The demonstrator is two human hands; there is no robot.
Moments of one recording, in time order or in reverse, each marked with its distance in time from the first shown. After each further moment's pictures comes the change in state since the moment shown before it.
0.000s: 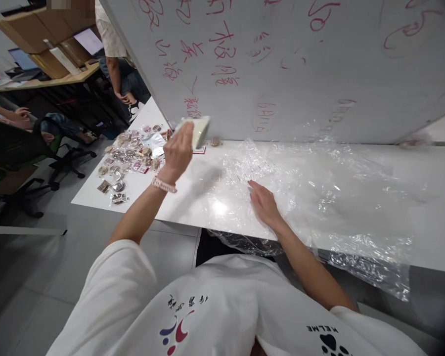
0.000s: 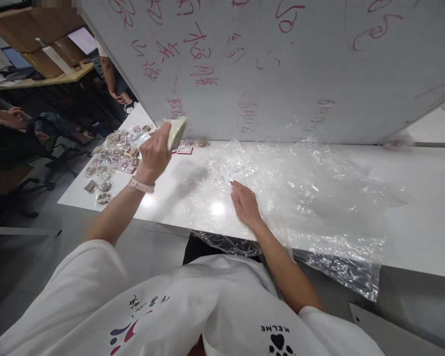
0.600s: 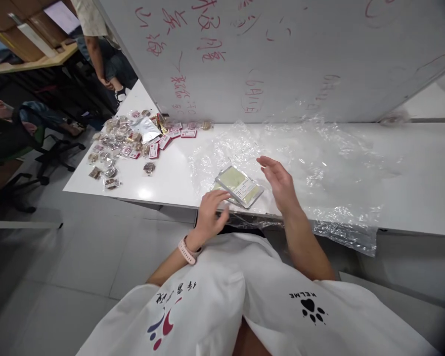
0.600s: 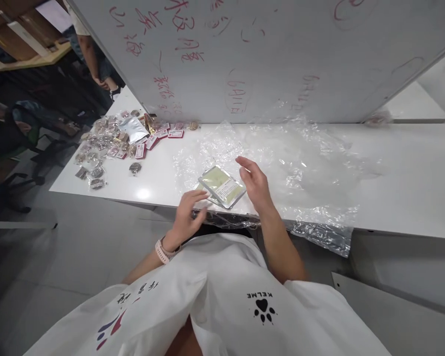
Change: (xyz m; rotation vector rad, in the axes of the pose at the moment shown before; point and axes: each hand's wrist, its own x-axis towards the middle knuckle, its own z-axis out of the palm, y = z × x) left_hand -0.217 0.139 0.024 -0.534 -0.205 -0.069; right_hand -0.033 -0.036 -0.069 0.621 0.204 0.140
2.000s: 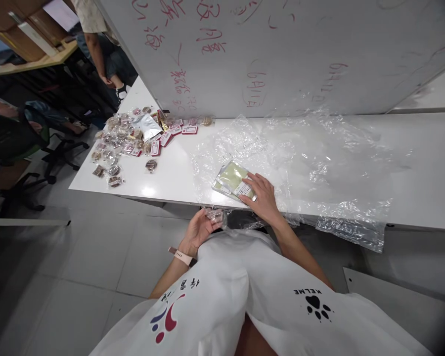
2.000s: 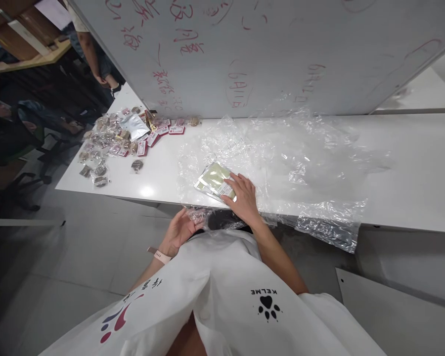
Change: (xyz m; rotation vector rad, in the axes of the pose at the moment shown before) left_hand -0.047 -0.039 0.005 -1.468 -0.040 -0.877; right_hand -0.039 0.060 0.029 -0.741 -0.156 -0.222
